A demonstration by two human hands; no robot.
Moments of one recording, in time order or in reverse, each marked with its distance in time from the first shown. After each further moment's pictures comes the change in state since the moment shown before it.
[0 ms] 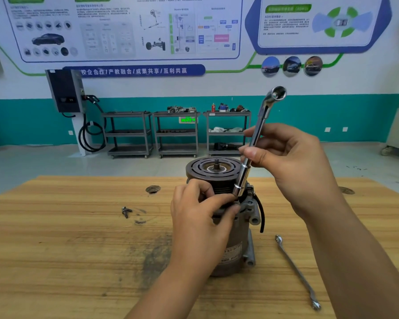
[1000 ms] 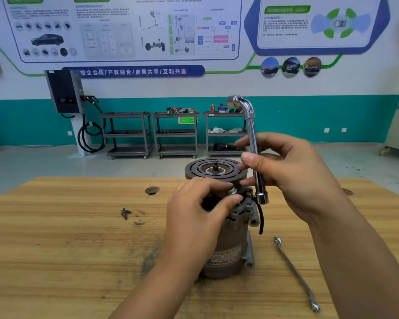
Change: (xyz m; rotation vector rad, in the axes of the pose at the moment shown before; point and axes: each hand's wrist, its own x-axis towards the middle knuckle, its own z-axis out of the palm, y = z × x) left_hand 0.015 0.010 -0.015 -0.288 -0.074 -0.159; right_hand -0.001 0.004 -0.005 0.172 -0.156 0.128
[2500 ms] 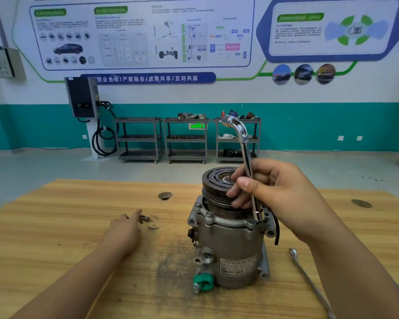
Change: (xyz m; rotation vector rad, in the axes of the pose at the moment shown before) left_hand 0.023 -0.220 -0.099 1.075 -0.599 -0.640; right_hand -0.005 0.001 0.025 -0.105 -0.176 0.097
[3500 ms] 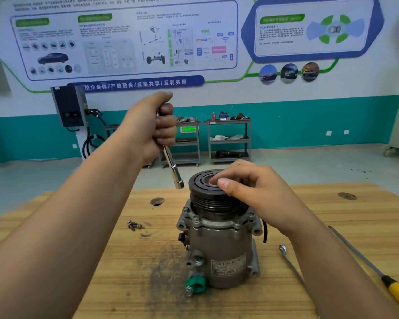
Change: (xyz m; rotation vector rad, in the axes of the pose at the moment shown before) left_hand -0.086 0.139 -0.227 -1.690 -0.249 0.424; right_hand 0.004 0.008 -0.006 -0.237 0.033 -0.052
